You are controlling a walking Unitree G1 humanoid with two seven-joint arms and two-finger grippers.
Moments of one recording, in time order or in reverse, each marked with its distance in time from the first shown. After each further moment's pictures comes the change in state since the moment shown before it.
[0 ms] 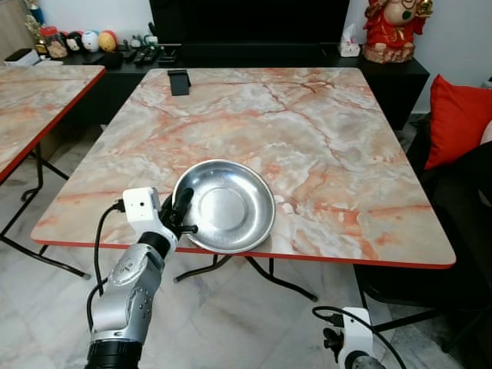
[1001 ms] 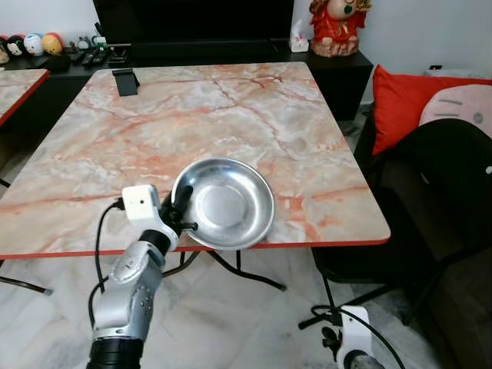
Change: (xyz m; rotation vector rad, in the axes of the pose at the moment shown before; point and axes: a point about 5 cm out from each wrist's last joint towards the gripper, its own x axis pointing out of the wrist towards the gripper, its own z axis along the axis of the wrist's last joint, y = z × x) left arm 0.002 0.000 0.002 -0.003 -0.008 0.011; right arm 0.000 -0.001 0.002 0.001 -0.011 -0.004
